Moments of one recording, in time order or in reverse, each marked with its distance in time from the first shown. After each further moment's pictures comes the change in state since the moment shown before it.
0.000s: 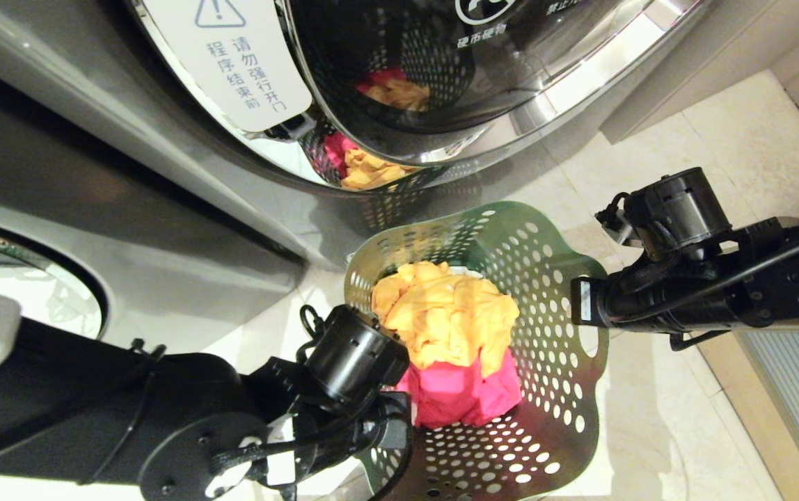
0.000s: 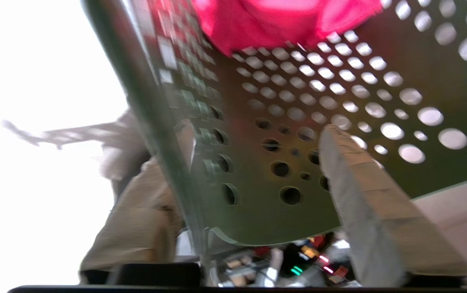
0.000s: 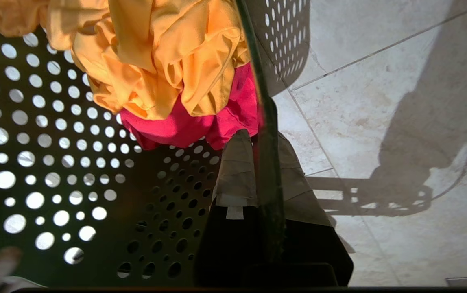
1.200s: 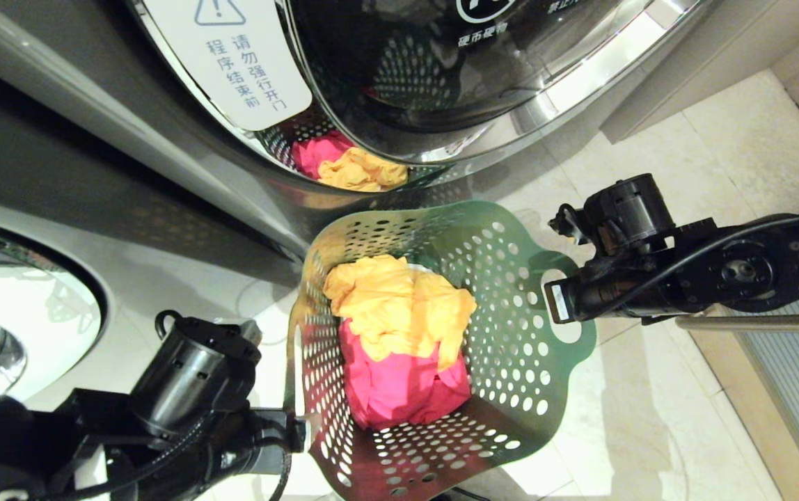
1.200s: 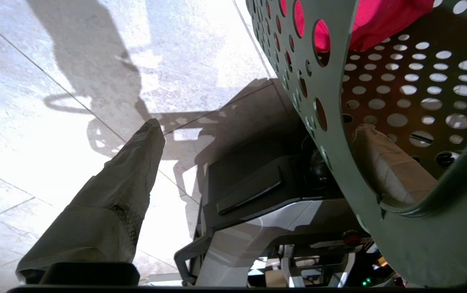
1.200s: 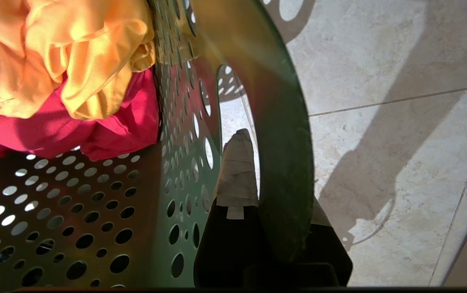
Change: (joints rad) left arm 0.141 -0.309 0.269 0.055 0.108 0.115; right arm -0.013 0.125 -0.107 -0.065 -0.059 -0.309
